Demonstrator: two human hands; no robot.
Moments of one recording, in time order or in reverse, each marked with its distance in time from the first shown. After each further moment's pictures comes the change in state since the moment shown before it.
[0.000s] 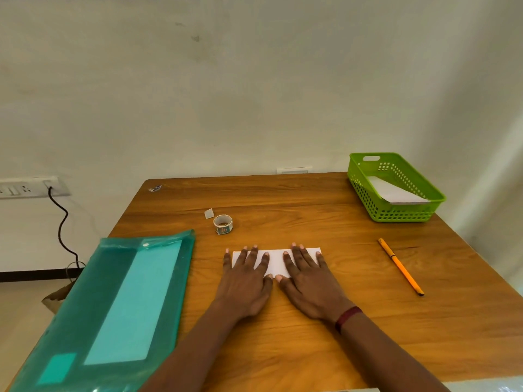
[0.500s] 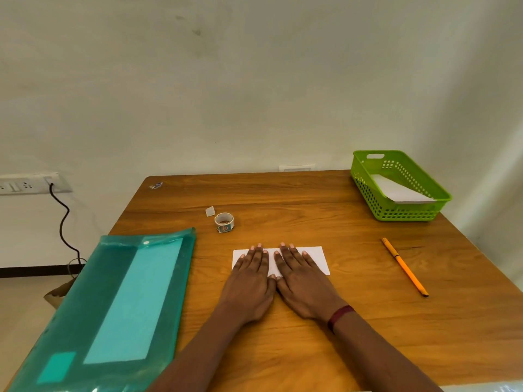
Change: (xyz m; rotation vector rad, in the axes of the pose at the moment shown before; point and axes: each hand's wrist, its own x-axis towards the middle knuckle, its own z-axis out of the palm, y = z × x) left_hand -0.002 0.007 0.009 -0.143 0.010 0.010; right_hand 0.009 -0.014 0.003 0.034 0.021 -0.100
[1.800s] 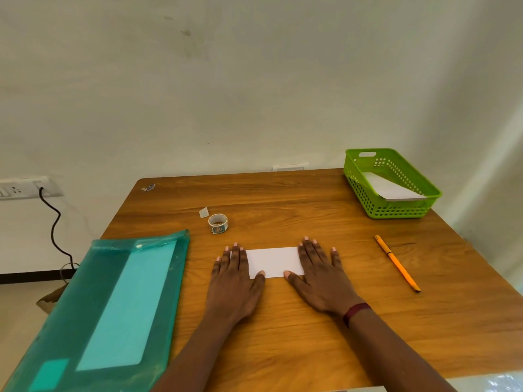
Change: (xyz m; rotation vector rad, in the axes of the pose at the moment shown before) left_hand -0.002 -0.012 0.002 -0.045 0.033 -0.224; right_hand -0.013 0.039 -0.005 -0.001 -0.044 0.262
